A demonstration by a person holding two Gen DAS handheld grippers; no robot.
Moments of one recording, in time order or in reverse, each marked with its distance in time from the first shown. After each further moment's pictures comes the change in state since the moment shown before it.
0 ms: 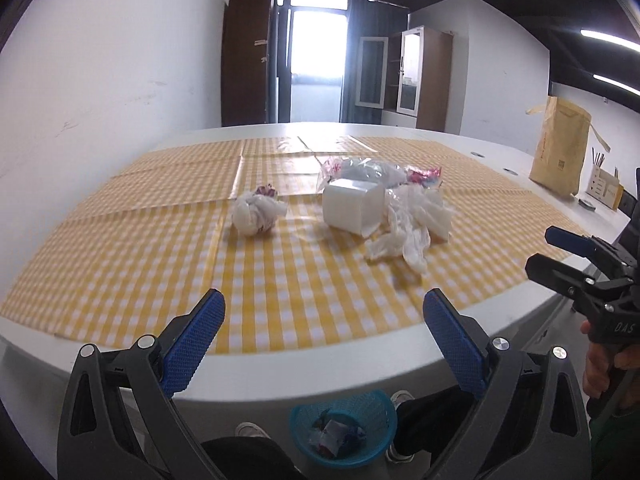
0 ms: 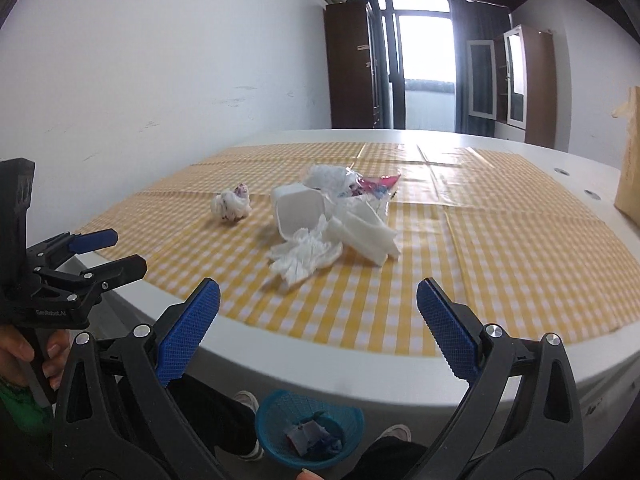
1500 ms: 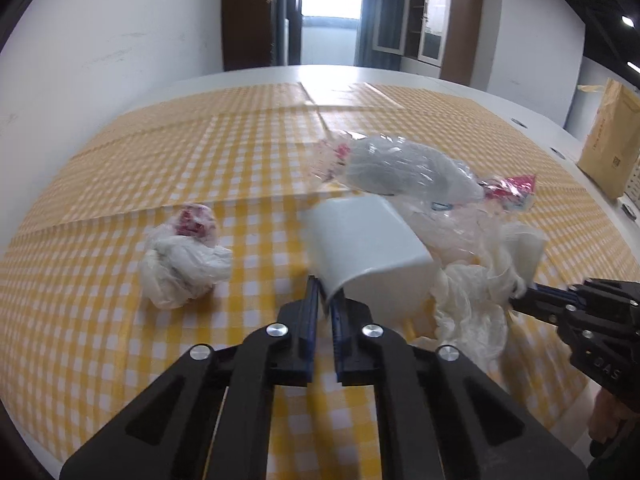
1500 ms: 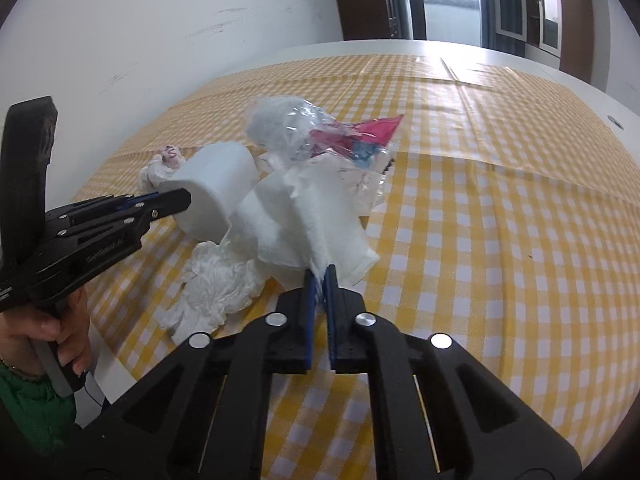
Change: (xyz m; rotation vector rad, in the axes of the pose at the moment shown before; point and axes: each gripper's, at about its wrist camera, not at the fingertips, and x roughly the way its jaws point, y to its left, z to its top) left arm 0.163 -0.011 0.068 -0.029 0.228 0.066; right arm 0.145 -0.059 0.043 0.046 0.334 0.102
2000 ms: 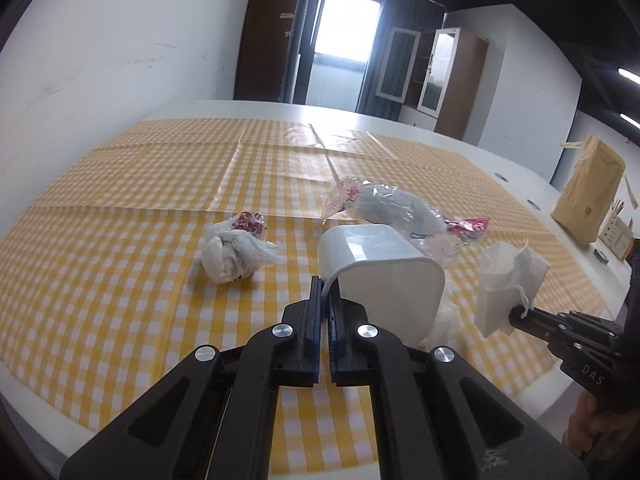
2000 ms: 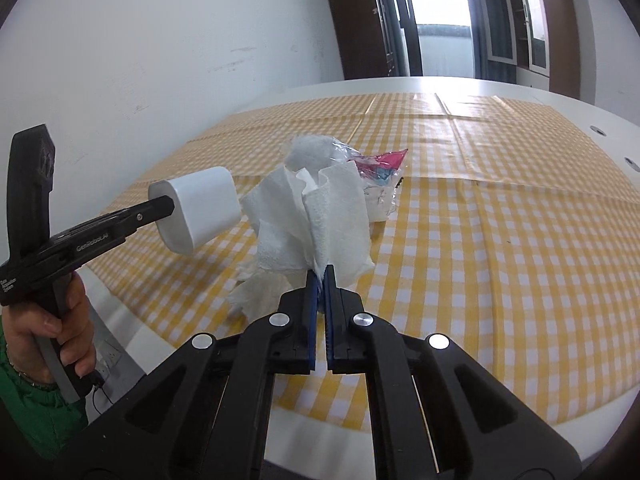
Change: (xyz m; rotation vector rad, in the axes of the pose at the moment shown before) left arm -0.081 0.026 -0.028 -0.118 -0.149 -0.096; right arm -0.069 0.025 -0.034 0.023 -0.150 0.004
